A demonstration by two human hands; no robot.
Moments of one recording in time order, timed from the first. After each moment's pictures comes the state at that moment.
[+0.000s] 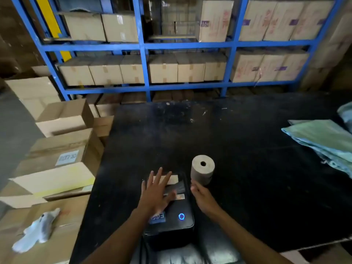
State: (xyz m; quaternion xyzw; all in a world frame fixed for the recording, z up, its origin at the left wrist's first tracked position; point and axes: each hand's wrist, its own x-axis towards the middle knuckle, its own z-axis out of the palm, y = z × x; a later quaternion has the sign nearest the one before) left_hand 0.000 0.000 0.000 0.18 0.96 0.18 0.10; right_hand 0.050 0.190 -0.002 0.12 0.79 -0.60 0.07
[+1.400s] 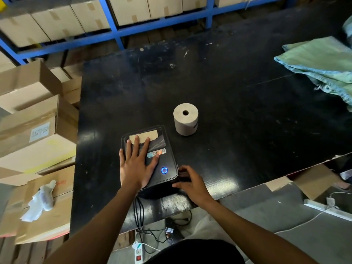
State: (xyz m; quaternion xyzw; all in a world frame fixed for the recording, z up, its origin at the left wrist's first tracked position) left_hand 0.028 0.004 -0.032 0.14 0.99 0.08 0.02; right_hand 0.138 0.187 -0.095 0.15 0.72 -0.68 0.03
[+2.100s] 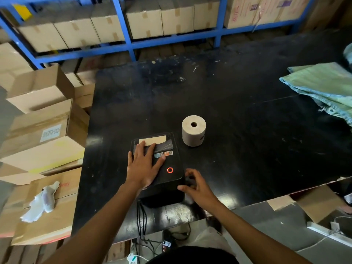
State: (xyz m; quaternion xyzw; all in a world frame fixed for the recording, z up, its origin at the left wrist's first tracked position) left_hand 0.014 0.005 0.002 0.13 0.98 0.16 0.08; right_hand 0.126 0.190 -0.060 0.12 0.71 -0.69 0.08
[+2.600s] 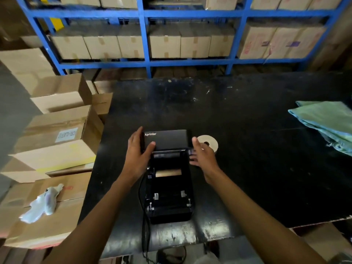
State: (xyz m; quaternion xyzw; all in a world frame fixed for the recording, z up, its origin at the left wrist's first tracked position) left_hand -0.019 -0.037 0.065 0.06 0.85 0.52 -0.02; right_hand 0.013 0.177 0.058 0.21 0.68 -0.70 0.01
